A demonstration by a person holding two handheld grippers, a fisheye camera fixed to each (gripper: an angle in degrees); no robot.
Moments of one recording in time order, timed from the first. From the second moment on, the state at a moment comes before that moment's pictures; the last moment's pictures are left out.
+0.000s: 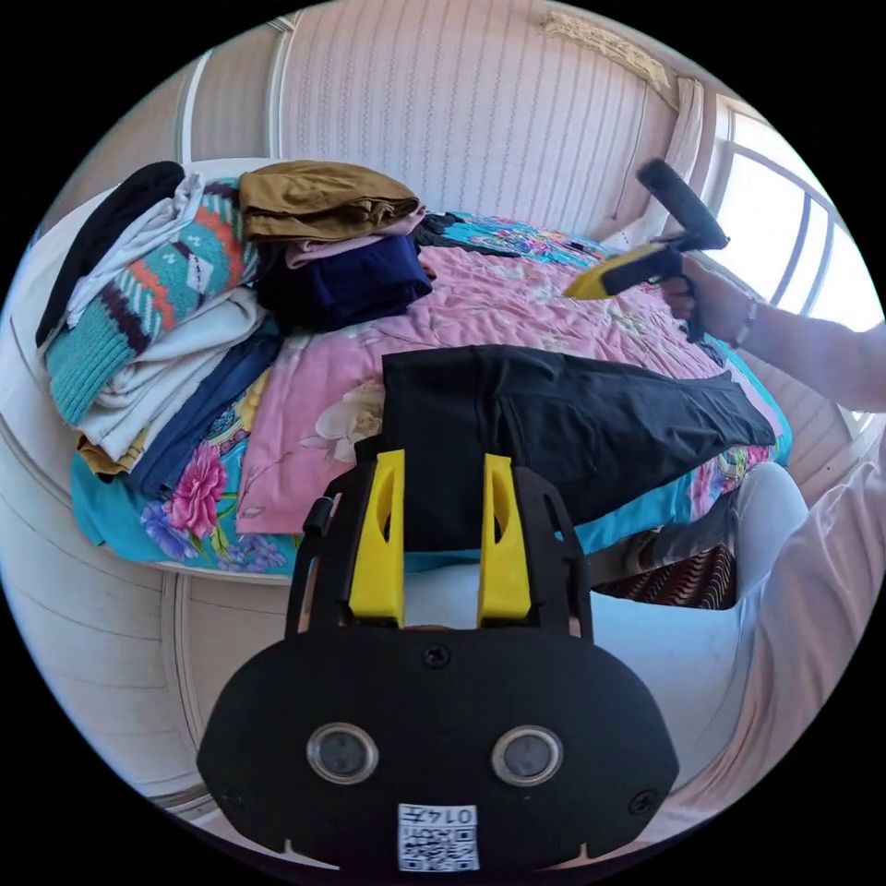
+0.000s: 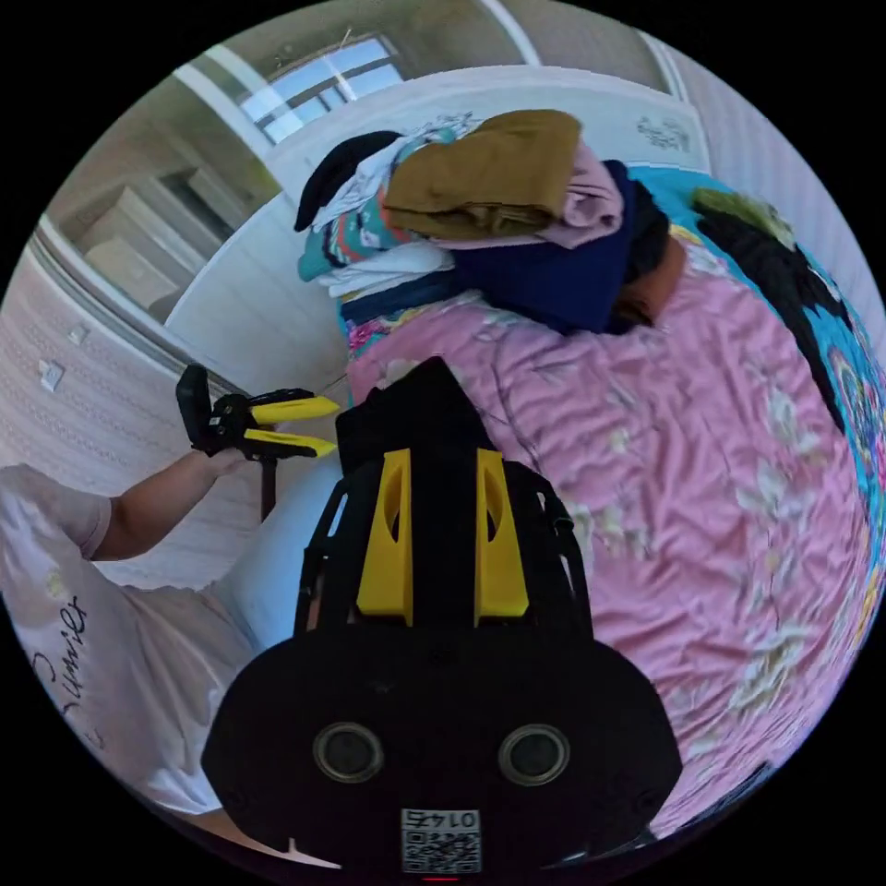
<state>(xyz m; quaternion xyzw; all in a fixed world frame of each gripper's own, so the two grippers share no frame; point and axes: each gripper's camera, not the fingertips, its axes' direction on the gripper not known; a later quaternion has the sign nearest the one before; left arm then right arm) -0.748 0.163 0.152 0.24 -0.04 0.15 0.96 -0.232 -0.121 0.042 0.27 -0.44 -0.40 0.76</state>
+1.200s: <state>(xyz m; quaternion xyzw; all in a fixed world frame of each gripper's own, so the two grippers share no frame) -0.782 0.115 0.172 0.04 0.09 0.25 0.96 -0.727 -0.091 0.169 0.09 -0.41 -0.63 0.65</state>
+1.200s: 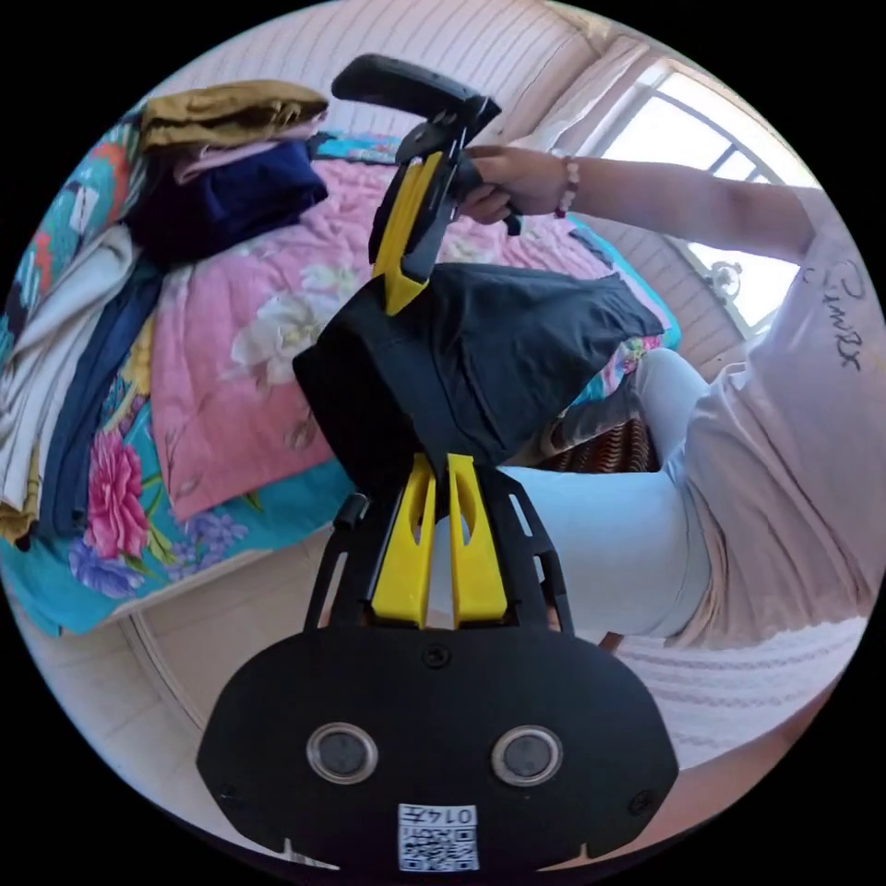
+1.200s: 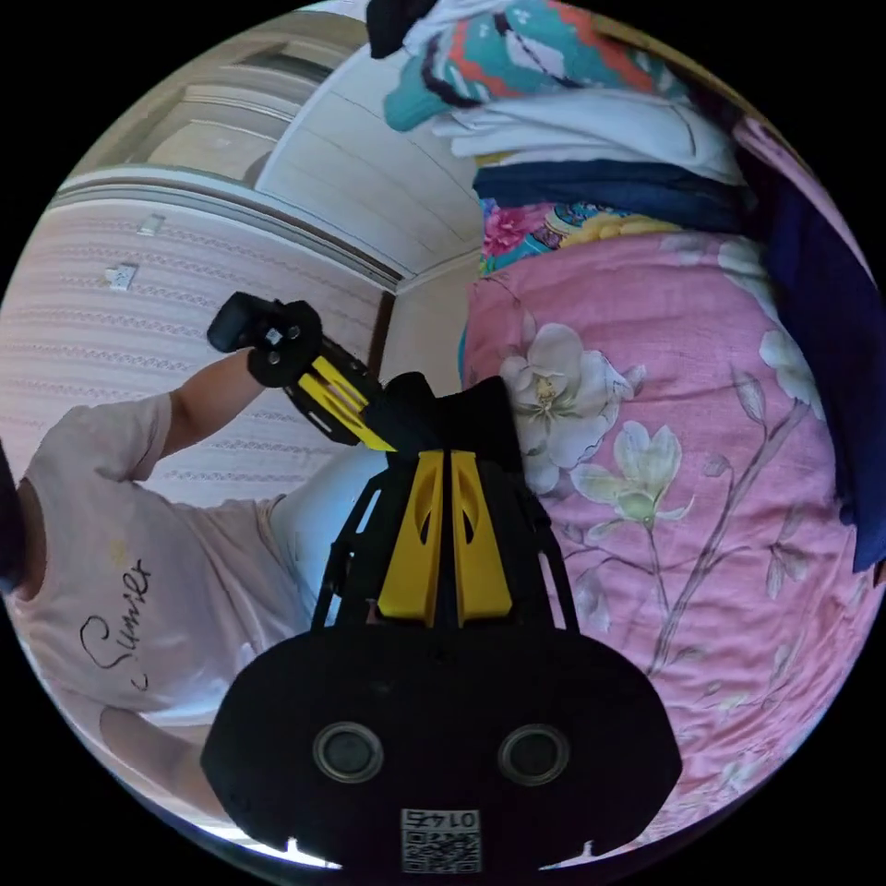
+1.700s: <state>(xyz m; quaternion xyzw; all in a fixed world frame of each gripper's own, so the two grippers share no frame) -0.846 0.127 0.143 0.12 0.11 0.08 0.98 -0.661 -0.112 0.273 0.13 -0.44 -0.55 0.70</state>
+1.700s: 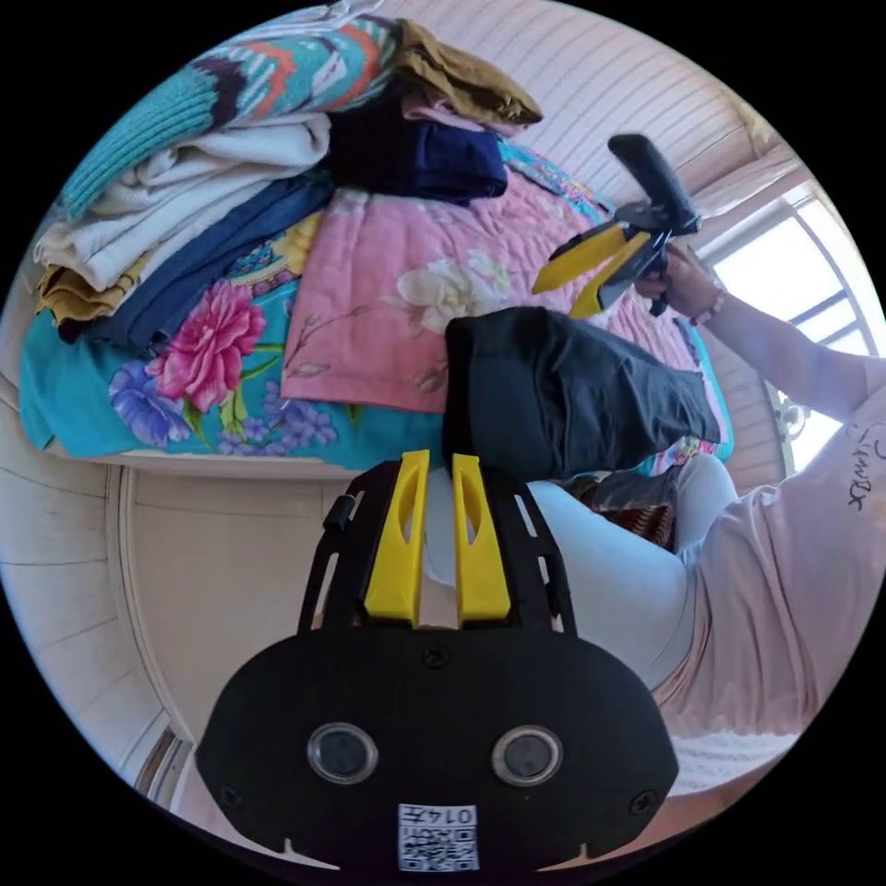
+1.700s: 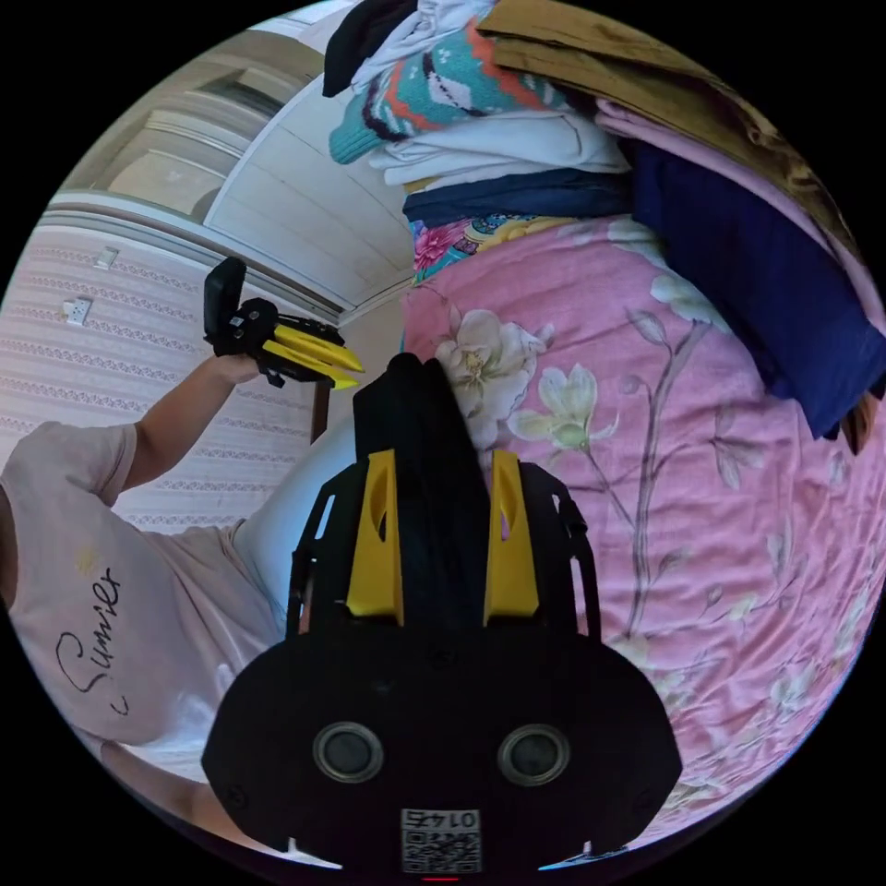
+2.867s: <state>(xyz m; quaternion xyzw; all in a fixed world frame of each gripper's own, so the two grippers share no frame) -0.818 -0.152 0.262 0.50 0.21 -0.23 0.81 -0.187 -0.134 0.201 0.12 -0.42 -0.30 0.85</state>
